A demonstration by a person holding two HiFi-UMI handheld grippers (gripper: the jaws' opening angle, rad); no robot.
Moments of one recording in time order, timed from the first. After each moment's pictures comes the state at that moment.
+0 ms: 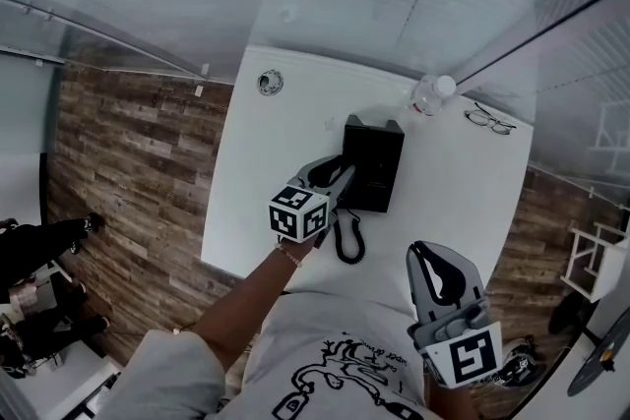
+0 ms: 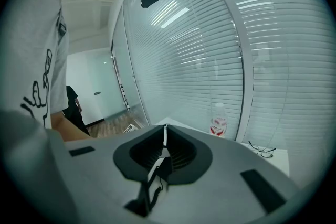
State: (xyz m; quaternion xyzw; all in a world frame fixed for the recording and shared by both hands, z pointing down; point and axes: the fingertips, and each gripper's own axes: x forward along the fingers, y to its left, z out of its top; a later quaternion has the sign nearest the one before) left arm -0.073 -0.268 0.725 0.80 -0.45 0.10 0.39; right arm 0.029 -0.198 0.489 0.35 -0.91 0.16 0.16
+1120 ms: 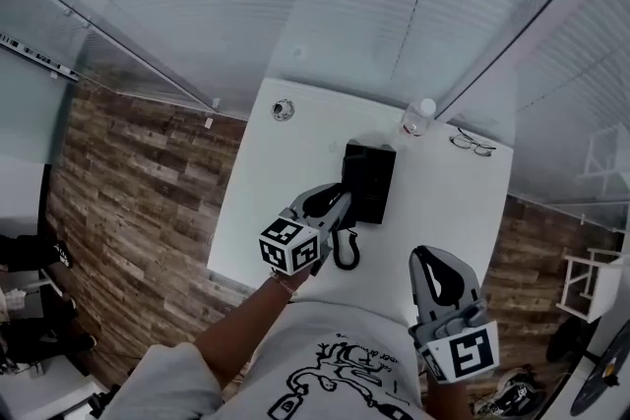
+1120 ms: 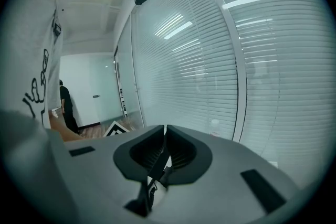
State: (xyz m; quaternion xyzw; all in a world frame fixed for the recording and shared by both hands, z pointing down) left arm -0.072 -0.231 0.619 0.82 -0.46 0.03 0.33; right arm 0.046 -0.171 0.441 0.37 -0.92 0.11 0.13
